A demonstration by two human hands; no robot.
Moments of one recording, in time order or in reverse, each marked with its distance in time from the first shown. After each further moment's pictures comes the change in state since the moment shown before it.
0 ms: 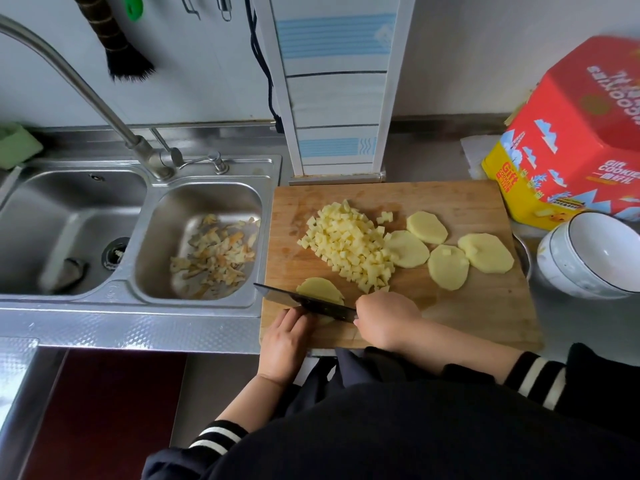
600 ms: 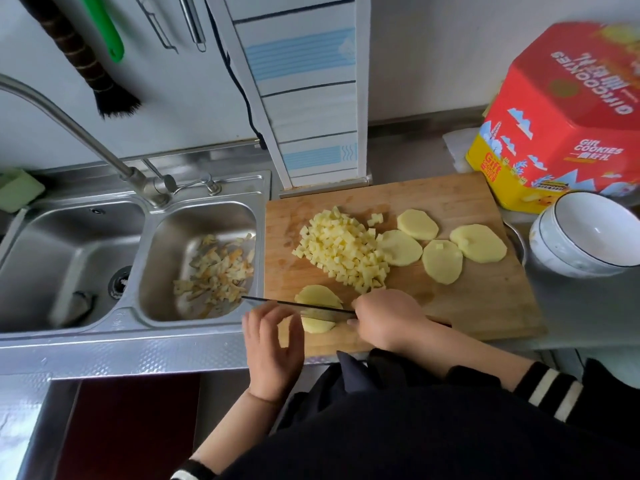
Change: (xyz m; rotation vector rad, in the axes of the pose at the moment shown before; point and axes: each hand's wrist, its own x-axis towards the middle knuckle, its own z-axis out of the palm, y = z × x) left_hand 0.031 0.046 -0.071 -0.194 0.420 -0.008; right_hand -0.017 0.006 -0.010 0.069 0.078 -0.089
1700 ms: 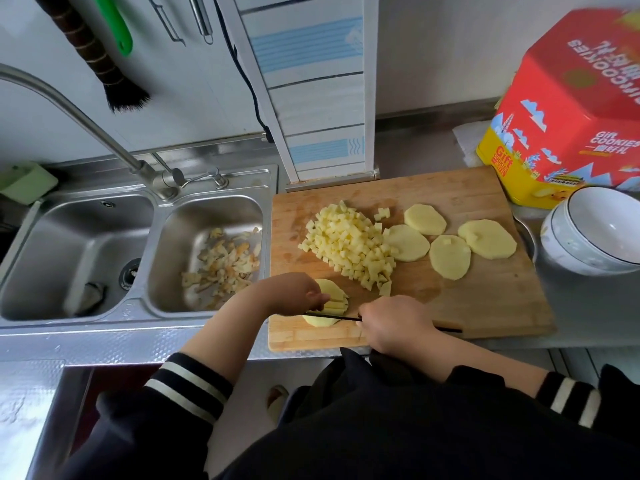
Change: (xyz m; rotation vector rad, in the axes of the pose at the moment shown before) left_hand 0.110 -0.013 0.026 0.276 -1.531 -0.293; right_hand -0.003 0.002 0.023 -0.111 0.073 -0.027
